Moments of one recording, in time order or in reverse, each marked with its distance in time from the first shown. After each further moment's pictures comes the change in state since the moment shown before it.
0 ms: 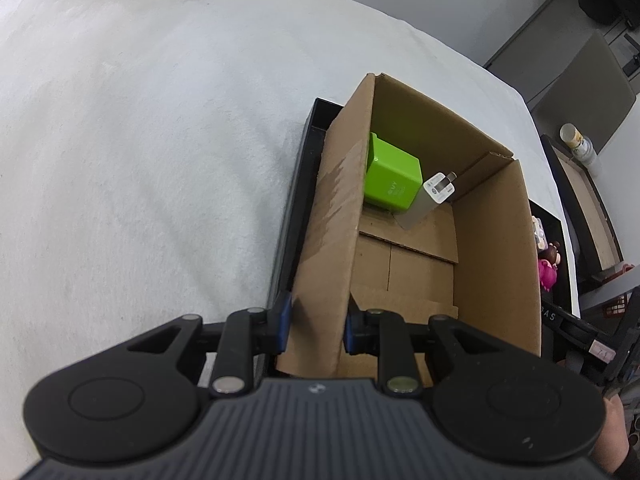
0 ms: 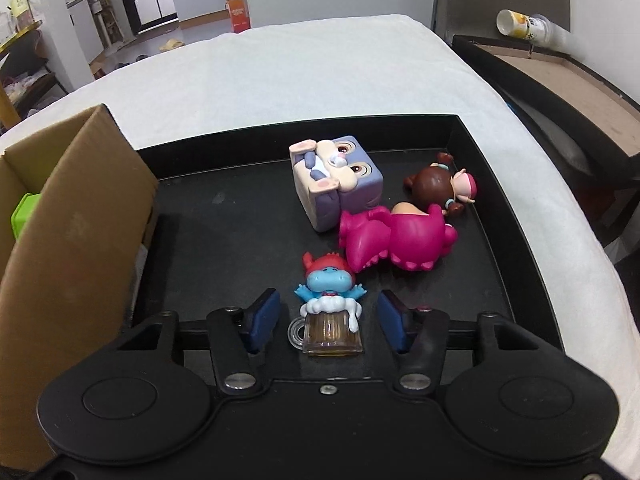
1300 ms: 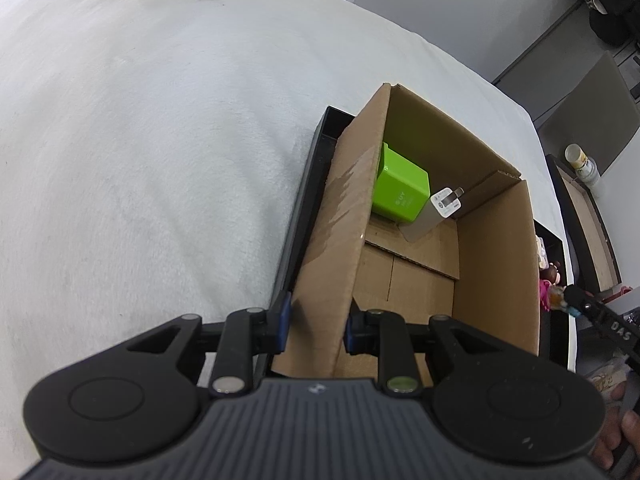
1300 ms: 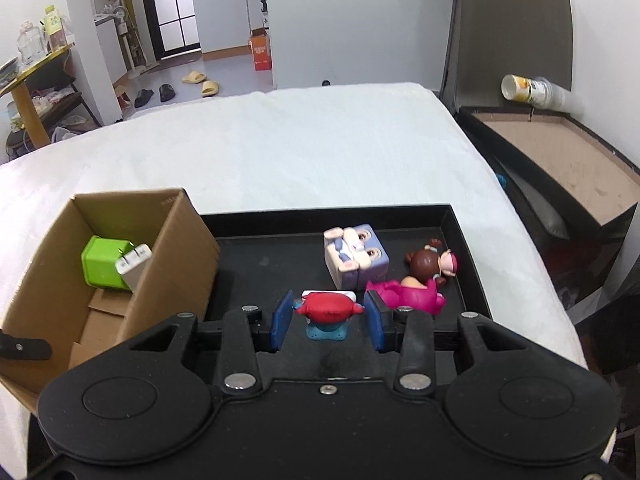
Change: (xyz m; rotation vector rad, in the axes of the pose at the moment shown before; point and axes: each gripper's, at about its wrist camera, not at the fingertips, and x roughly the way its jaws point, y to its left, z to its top) left arm -0.003 0.007 0.001 -0.054 -0.022 -0.004; right arm -0.073 0.012 0.032 -0.053 -0.108 0.031
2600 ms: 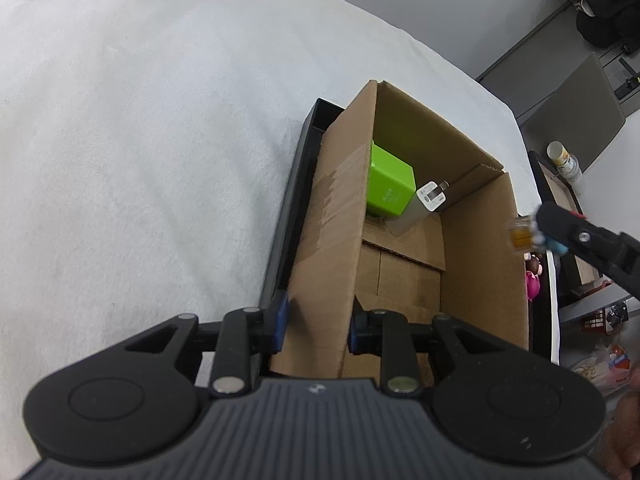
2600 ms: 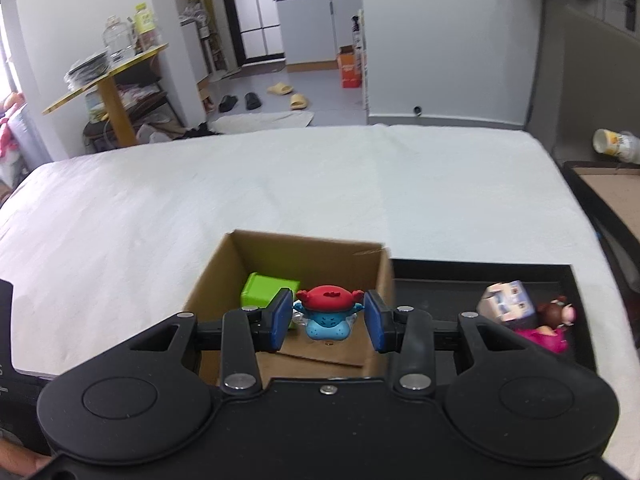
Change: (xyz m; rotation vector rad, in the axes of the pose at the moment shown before) left arm -0.002 0.006 -0.002 0.003 0.019 -0.067; right arm -0.031 0.110 0.029 -0.102 -0.034 0.207
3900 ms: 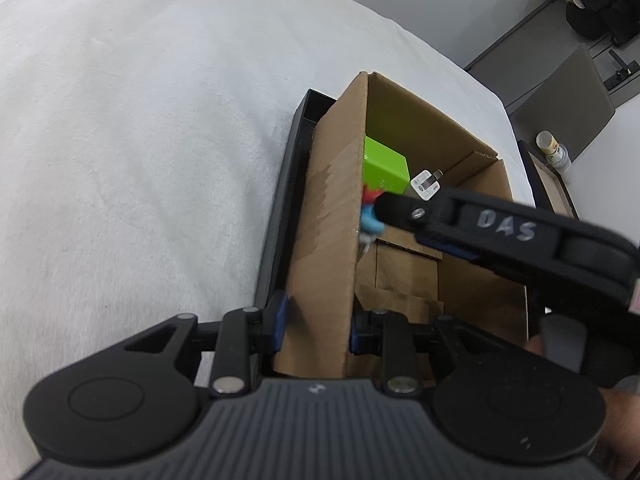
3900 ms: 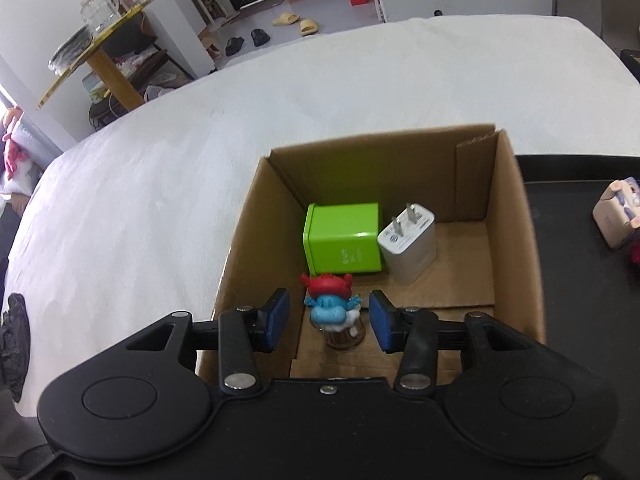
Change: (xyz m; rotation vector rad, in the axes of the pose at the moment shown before) left arm 0.006 0.004 0.002 0.020 0.028 -0.040; right arm 0.063 0.027 -0.013 0.176 0.226 0.120
